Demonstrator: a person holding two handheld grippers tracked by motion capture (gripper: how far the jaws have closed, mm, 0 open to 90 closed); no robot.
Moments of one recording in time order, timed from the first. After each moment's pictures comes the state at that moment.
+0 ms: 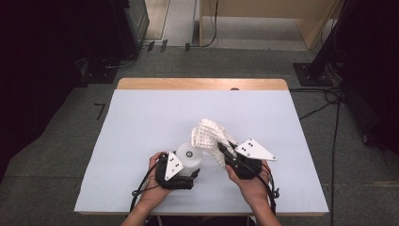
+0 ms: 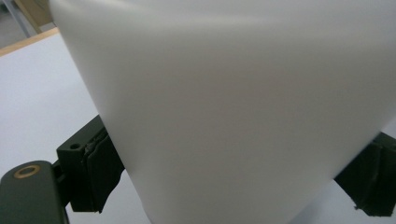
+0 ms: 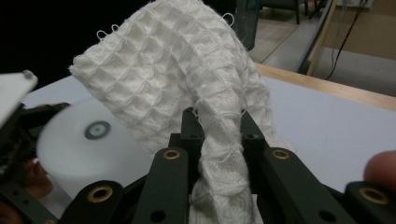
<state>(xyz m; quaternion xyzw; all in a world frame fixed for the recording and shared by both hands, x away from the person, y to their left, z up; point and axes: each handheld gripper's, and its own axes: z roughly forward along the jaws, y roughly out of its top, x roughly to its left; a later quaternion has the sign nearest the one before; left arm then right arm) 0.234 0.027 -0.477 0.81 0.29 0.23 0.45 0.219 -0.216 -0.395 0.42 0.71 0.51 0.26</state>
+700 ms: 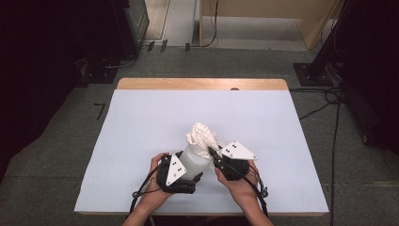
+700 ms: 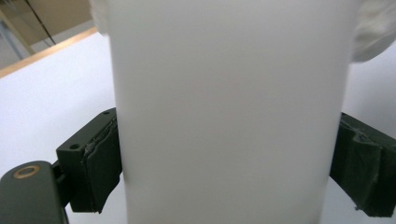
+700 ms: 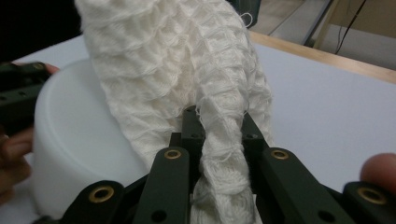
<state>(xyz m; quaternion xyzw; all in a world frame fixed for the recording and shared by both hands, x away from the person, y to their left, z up) 0.224 0.023 -0.465 0.82 0.26 0.23 0.46 0.226 -0.188 -0.414 0.43 0.74 0.46 0.25</state>
